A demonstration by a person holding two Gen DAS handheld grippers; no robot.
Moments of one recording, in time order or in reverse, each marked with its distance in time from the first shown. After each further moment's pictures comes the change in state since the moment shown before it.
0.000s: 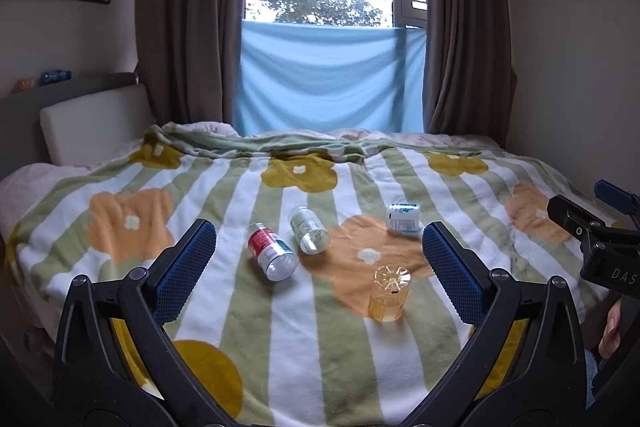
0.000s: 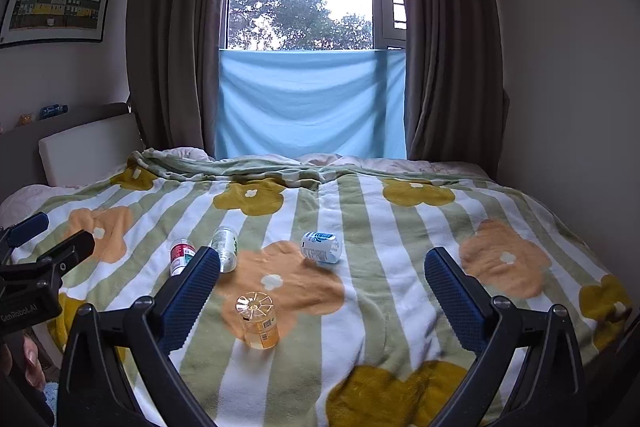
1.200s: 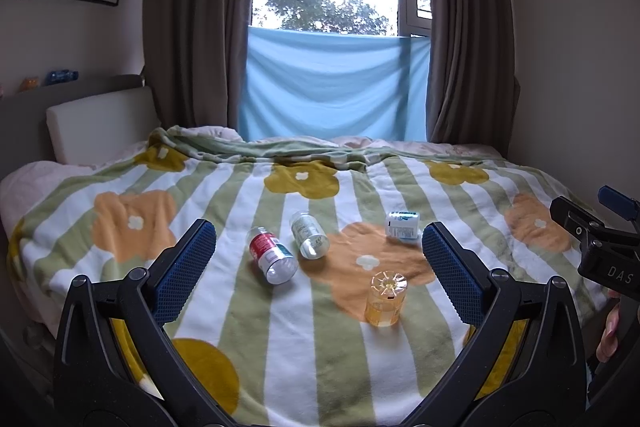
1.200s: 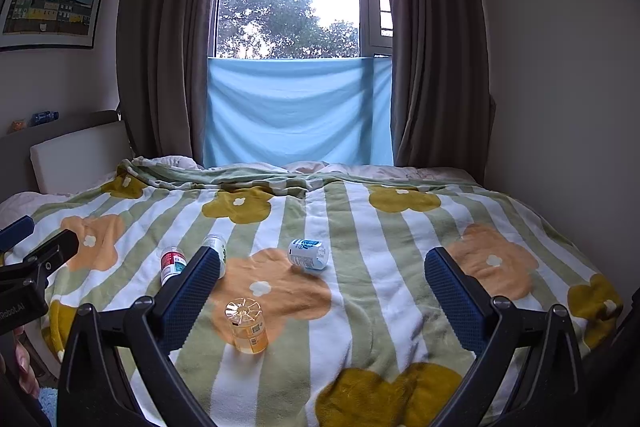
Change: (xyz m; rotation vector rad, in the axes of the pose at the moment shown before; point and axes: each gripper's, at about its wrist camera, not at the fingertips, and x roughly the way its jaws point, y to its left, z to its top) left arm -0.012 -0.006 0.003 -0.013 -0.014 0.000; right arm -0.012 -0.011 0.002 0.013 -0.026 -0.036
